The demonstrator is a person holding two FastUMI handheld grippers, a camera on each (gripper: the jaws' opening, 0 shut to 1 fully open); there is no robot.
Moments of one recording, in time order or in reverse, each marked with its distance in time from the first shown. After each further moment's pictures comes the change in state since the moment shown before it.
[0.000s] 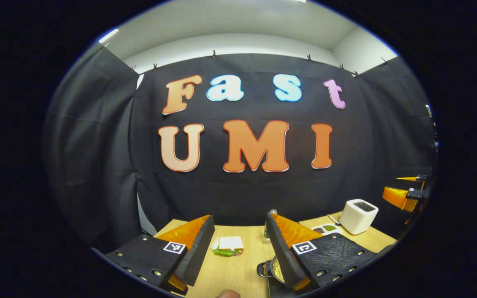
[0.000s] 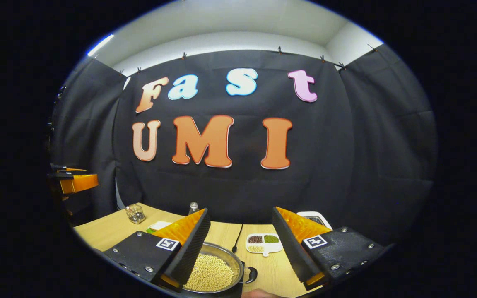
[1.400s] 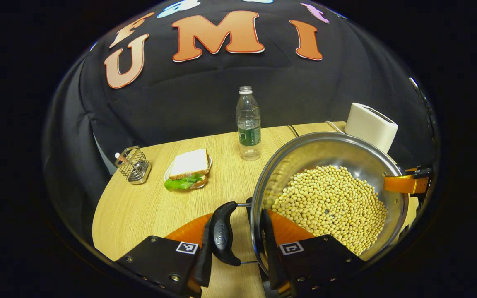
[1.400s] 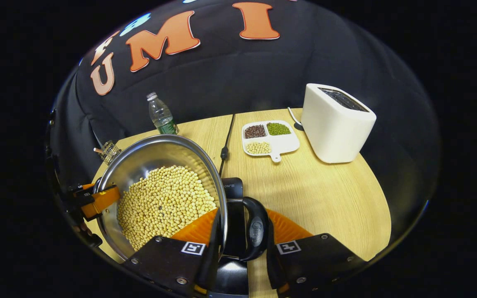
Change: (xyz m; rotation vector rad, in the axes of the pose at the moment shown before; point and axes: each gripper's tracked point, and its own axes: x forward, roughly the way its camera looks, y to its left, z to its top) left arm 0.074 -0.098 -0.357 0.148 0.687 -0.164; right arm 0.039 -0.001 -0.349 0.206 0.839 -0.030
